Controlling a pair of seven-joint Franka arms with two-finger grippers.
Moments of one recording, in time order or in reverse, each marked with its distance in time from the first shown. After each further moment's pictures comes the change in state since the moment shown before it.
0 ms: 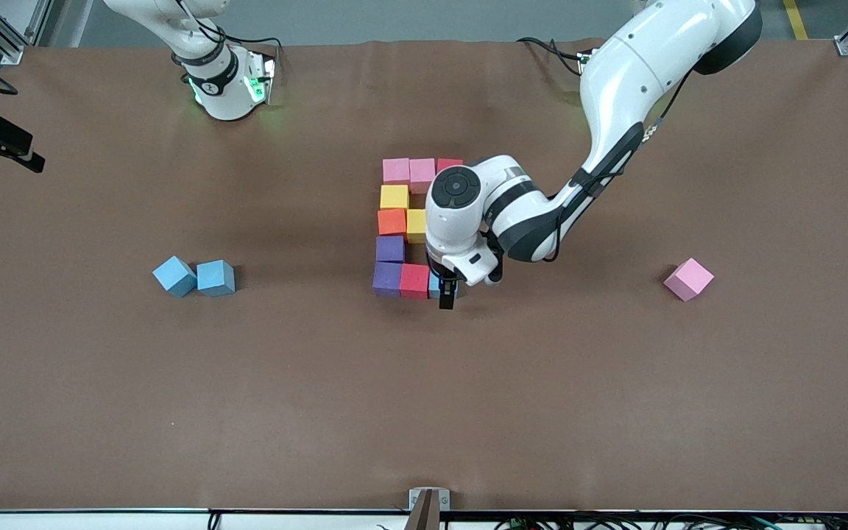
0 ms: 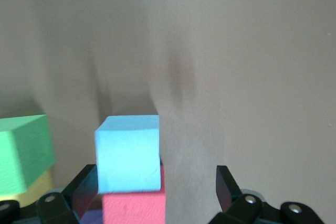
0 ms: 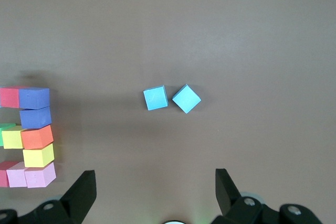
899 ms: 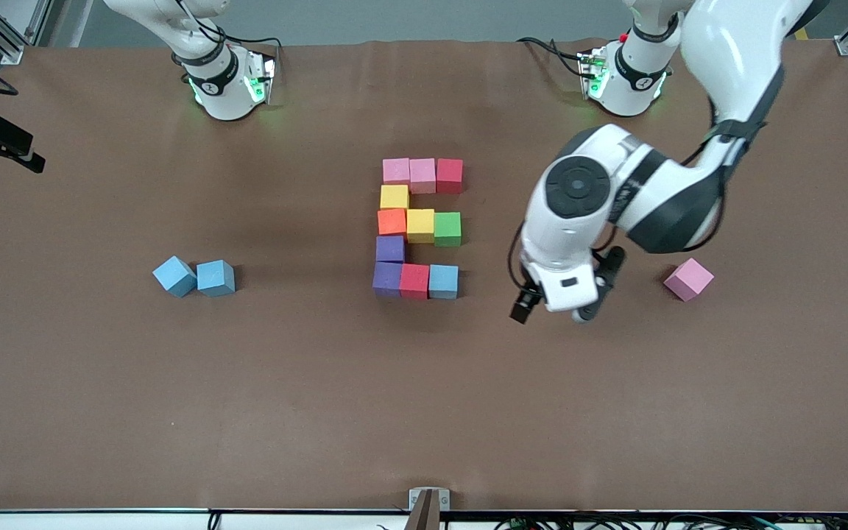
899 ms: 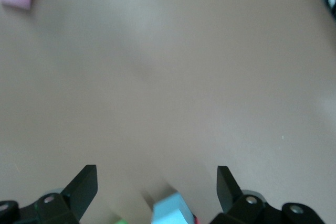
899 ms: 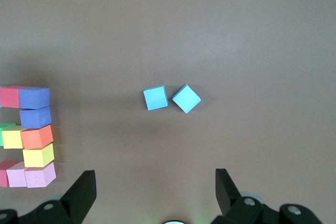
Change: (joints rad) left arm 0.321 -0.188 -0.129 0.084 -0.043 -0.328 0.829; right arm 0.000 0.001 0.000 0.000 0.000 0.000 0.000
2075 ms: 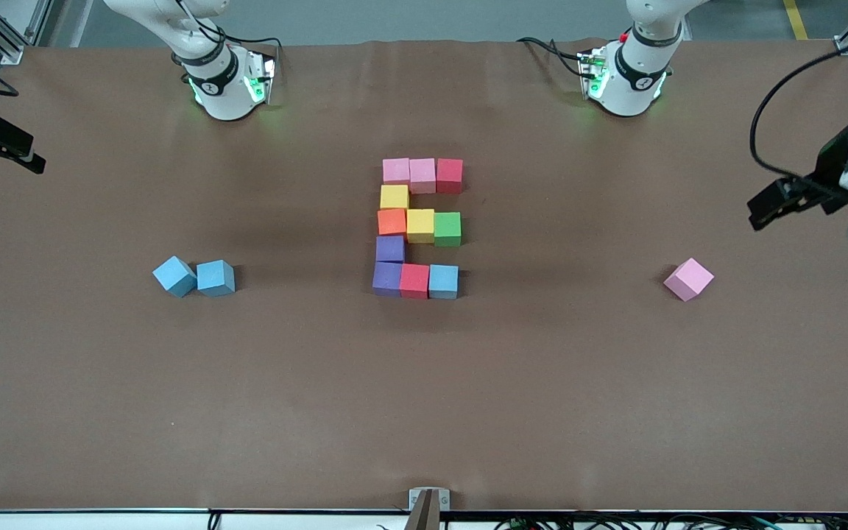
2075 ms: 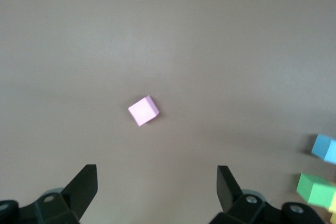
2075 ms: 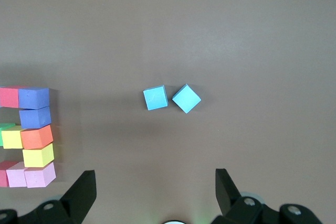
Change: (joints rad) left arm 0.448 -0.453 0.031 0.026 -0.308 -0.365 1.284; right arm 0.000 0.002 0.000 0.000 0.000 0.000 0.000
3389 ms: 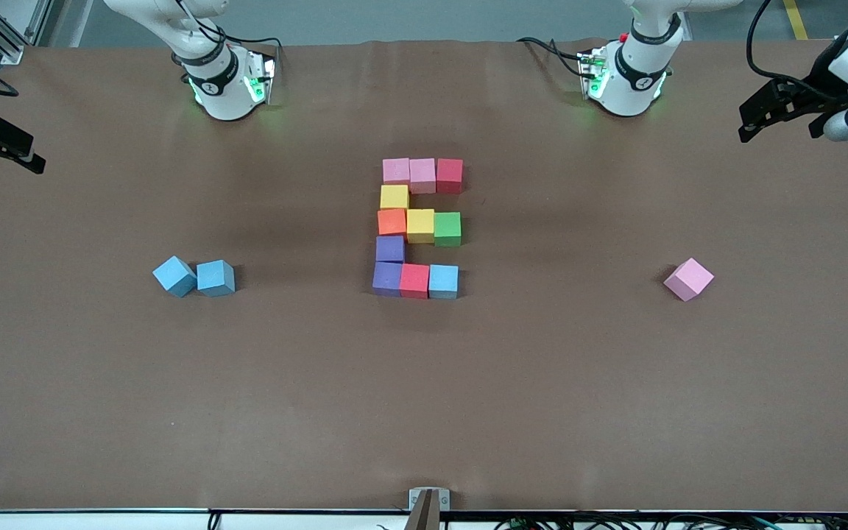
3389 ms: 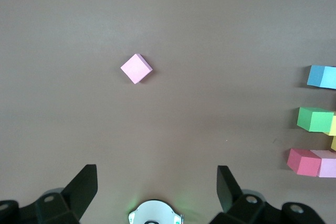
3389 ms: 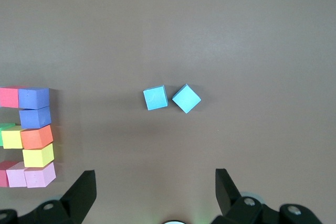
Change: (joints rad) left arm -0.511 -0.307 0.620 -0.294 -0.191 -0.005 0.215; right arm 0.000 0.000 0.000 0.000 0.000 0.000 0.000
